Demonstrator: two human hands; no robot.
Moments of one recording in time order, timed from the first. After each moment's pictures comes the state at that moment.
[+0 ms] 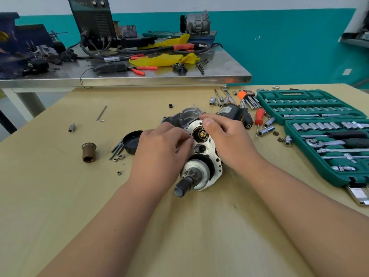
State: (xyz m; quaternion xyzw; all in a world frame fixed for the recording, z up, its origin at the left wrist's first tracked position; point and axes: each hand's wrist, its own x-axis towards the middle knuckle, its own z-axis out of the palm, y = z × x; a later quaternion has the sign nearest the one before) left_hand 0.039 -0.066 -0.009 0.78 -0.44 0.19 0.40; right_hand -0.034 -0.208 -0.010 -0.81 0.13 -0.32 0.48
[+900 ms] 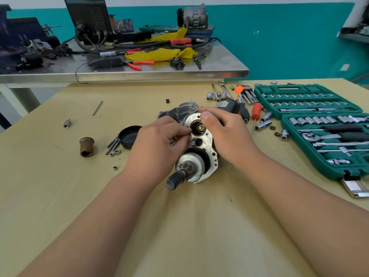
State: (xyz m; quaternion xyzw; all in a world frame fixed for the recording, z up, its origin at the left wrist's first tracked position) left_hand 0.046 -0.066 -0.012 0.75 -0.47 0.16 0.44; right_hand -0.040 -0.208 -0.007 -0.81 0.13 -0.33 0.47
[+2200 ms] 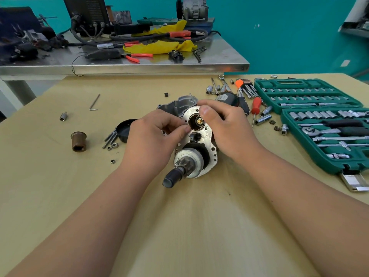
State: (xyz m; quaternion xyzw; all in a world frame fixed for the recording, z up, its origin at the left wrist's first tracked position) left_hand 0.045 -0.065 -0.010 0.76 -0.40 0.08 0.51; right_hand -0.043 -0.208 -0.008 -0.80 0.13 -0.33 0.48
